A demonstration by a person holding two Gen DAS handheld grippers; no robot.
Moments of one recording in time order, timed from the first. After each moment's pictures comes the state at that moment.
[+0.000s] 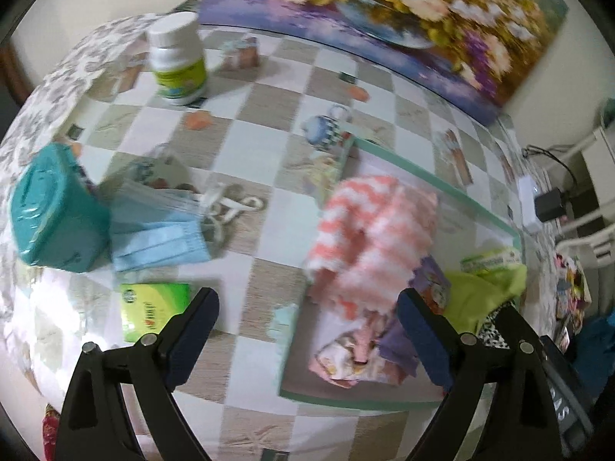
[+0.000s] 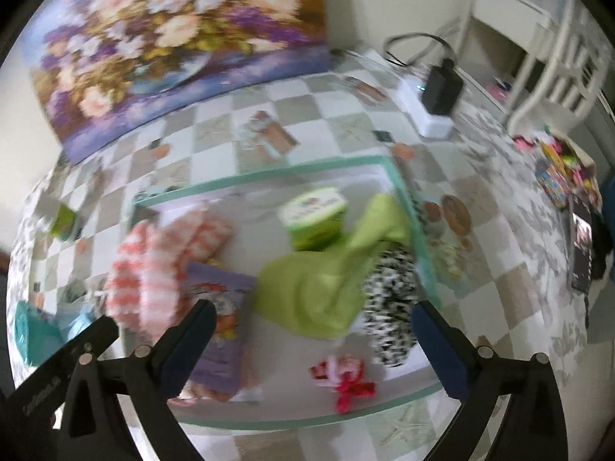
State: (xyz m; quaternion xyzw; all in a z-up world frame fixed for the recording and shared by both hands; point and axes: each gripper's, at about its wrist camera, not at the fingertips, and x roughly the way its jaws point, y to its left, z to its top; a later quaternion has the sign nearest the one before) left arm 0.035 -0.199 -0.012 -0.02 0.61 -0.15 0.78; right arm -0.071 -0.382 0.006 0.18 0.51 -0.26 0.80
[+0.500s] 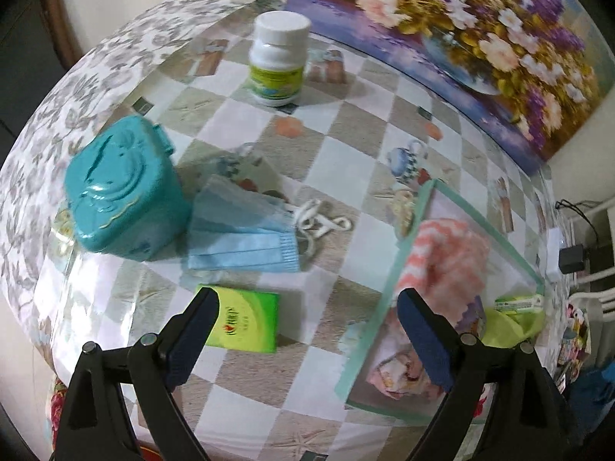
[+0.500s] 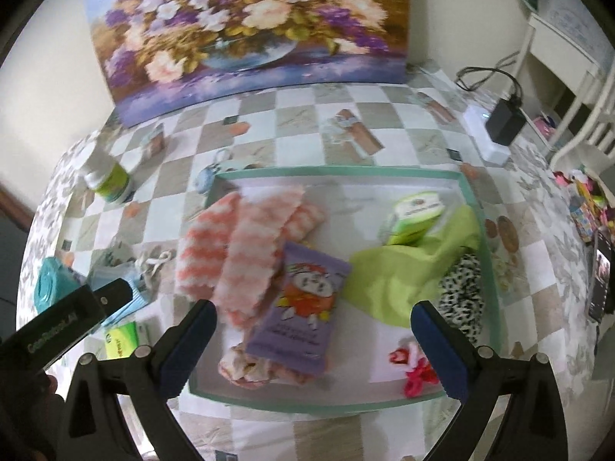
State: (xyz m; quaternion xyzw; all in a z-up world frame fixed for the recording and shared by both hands) left arm 0.053 -0.140 -0.011 -0.07 0.61 -0.07 0.79; right arm -0.046 -0.321 0.010 0.15 0.52 -0.20 0.82
